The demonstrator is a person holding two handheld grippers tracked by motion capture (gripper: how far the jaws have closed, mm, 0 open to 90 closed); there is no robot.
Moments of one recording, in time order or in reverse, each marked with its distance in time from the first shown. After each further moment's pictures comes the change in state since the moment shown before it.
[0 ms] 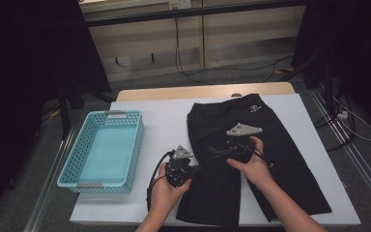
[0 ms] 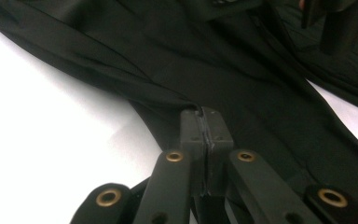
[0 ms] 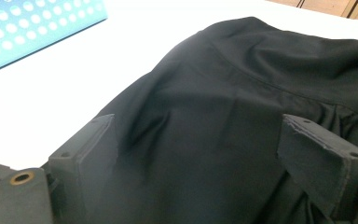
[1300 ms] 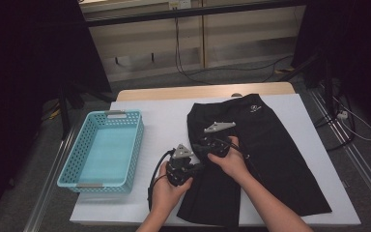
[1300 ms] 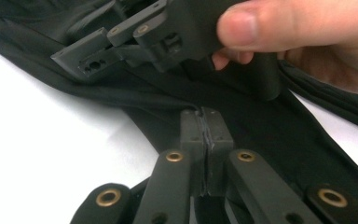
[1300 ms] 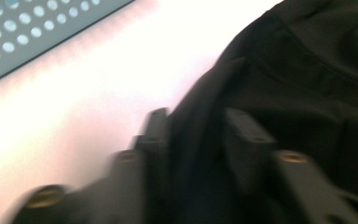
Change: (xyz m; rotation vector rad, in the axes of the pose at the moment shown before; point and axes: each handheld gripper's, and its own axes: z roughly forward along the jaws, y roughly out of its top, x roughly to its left) left arm -0.004 0.005 0.000 -0.053 -0.019 0.008; right arm 0.022 0.011 0.059 0.101 0.126 0.026
